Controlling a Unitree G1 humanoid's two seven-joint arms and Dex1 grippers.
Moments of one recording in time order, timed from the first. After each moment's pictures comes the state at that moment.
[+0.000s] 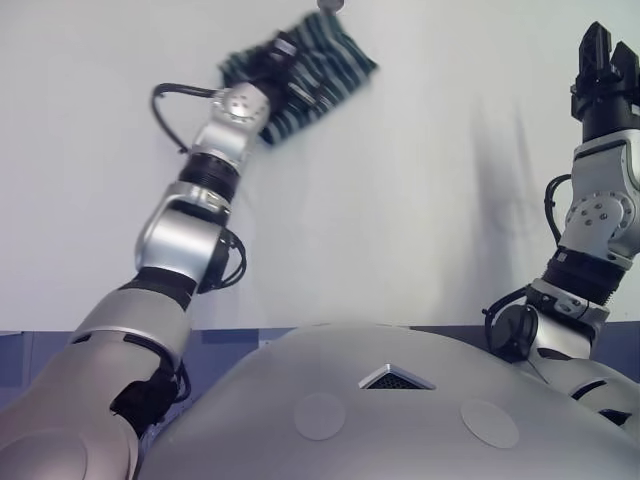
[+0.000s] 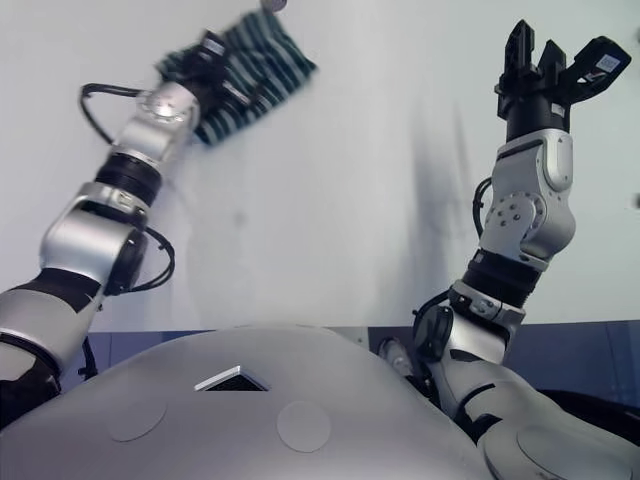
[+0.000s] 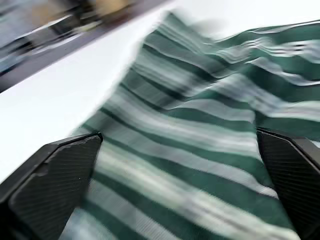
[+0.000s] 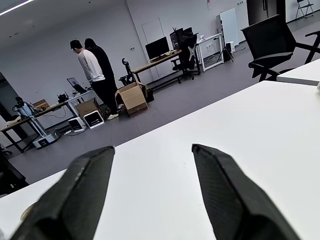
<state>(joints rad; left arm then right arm) -0.76 0.31 -0.16 1.11 -0.08 0.03 -0.09 -0.20 -0.24 -0.45 -0.10 0.55 0.41 0.05</state>
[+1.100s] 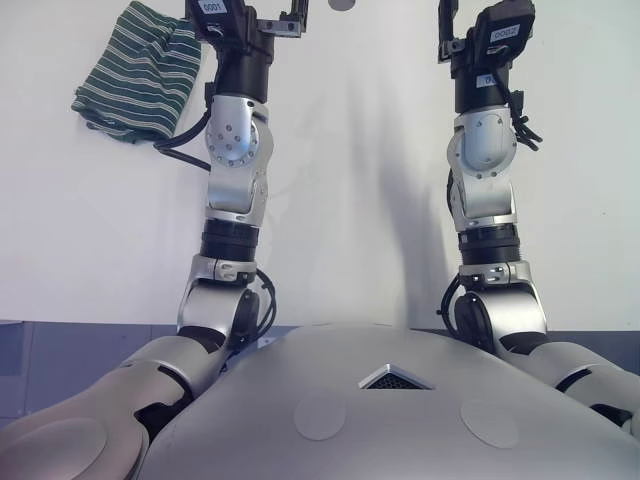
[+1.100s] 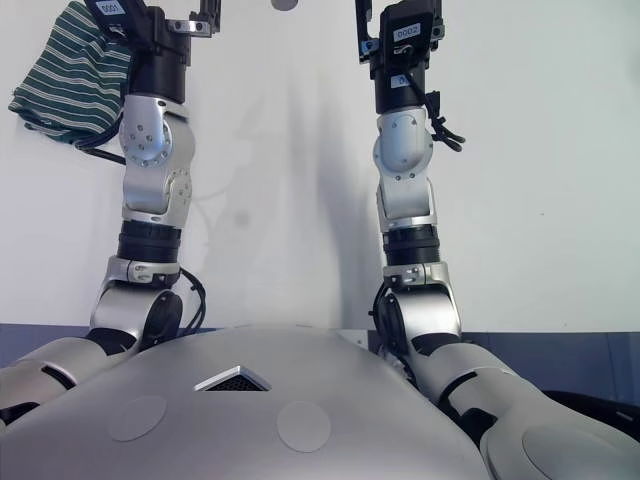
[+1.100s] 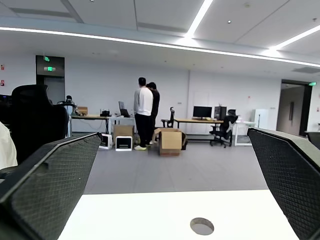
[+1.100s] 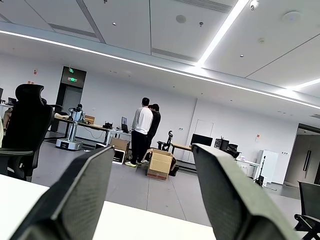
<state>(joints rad) -0.33 0.02 -0.07 0.15 -0.11 -0.26 0.03 -0.31 -0.07 0.03 0.22 -0.16 -0.38 -0.06</state>
